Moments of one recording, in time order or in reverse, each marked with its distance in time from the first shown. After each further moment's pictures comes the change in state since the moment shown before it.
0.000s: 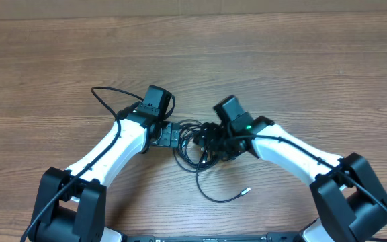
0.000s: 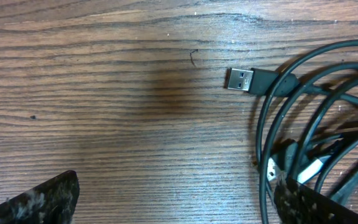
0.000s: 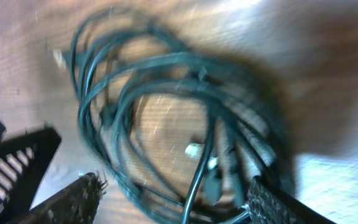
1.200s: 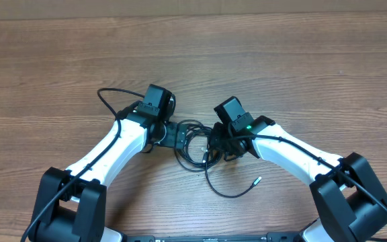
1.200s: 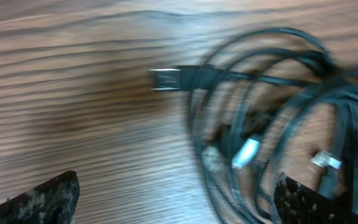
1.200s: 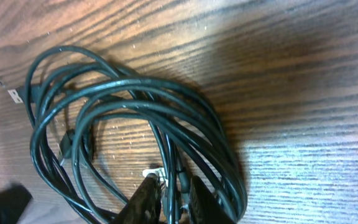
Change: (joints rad) left arm 0.000 0.000 0.000 0.031 0.209 0.080; right arm 0.015 0.000 -0.001 -0.044 0.146 0.036
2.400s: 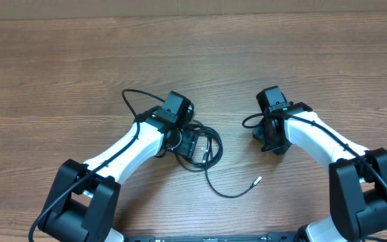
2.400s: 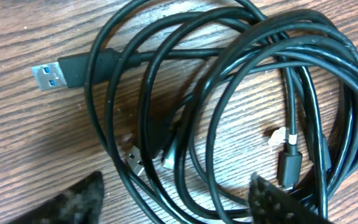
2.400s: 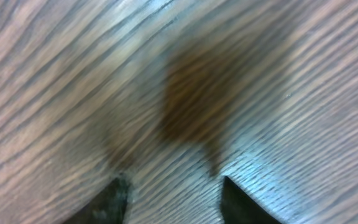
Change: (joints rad) left arm -0.131 0.052 0.000 0.027 -0.011 0.028; right arm -0.312 0.000 -0.003 -0.259 0.282 0.029
